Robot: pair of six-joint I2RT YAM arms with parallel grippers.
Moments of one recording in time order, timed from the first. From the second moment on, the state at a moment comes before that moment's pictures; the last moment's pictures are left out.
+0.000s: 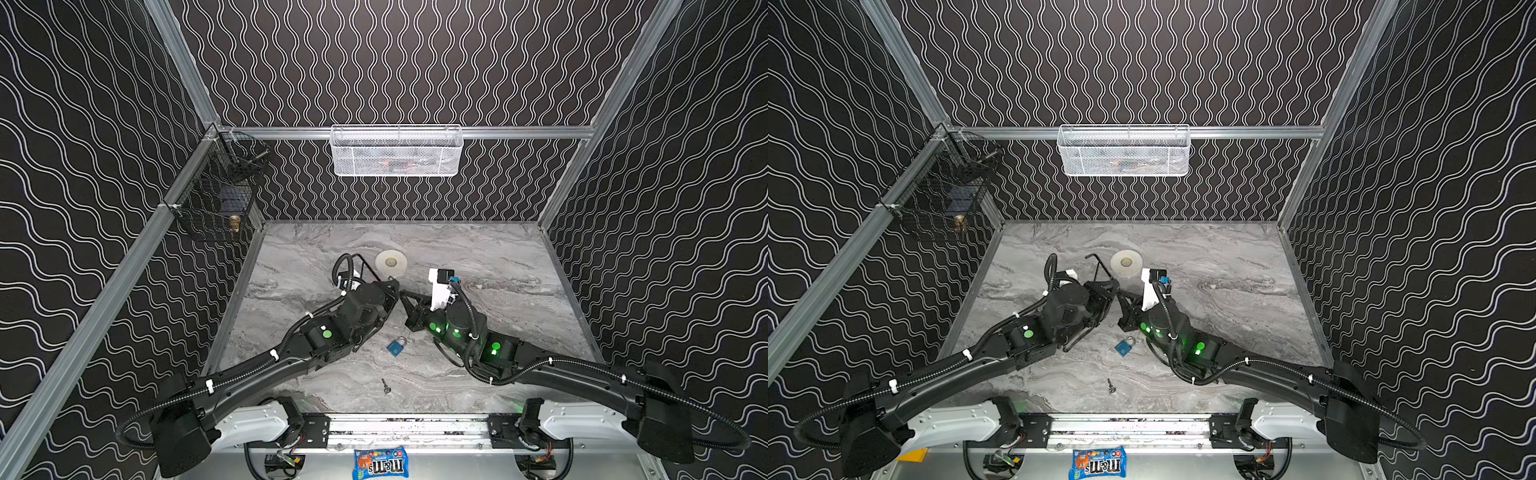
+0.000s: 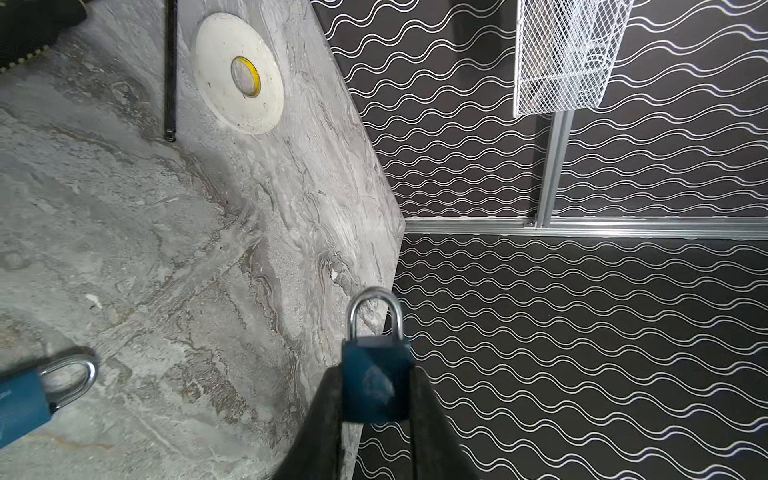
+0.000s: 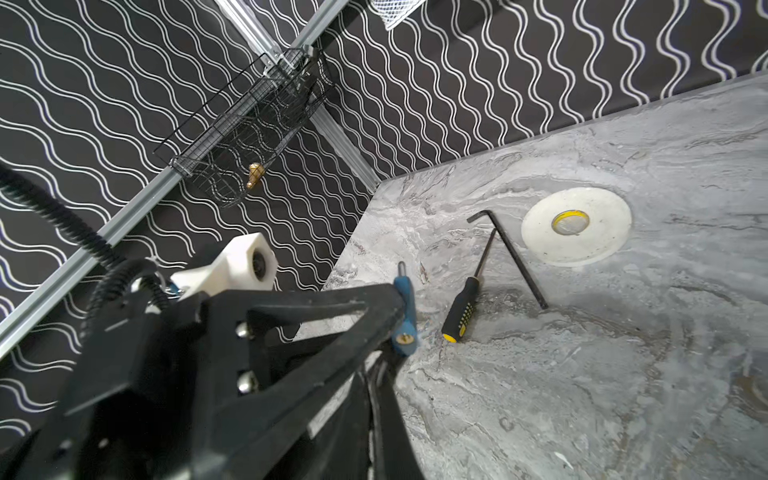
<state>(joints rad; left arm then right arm) -0.94 1.14 0.89 -0.14 -0.40 -1.56 1.07 1.18 0.75 0.28 0.34 0.71</state>
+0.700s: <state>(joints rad) -0.94 1.14 0.86 -0.12 -0.40 -1.56 1.06 1.23 0.75 0.29 0.36 0.72</state>
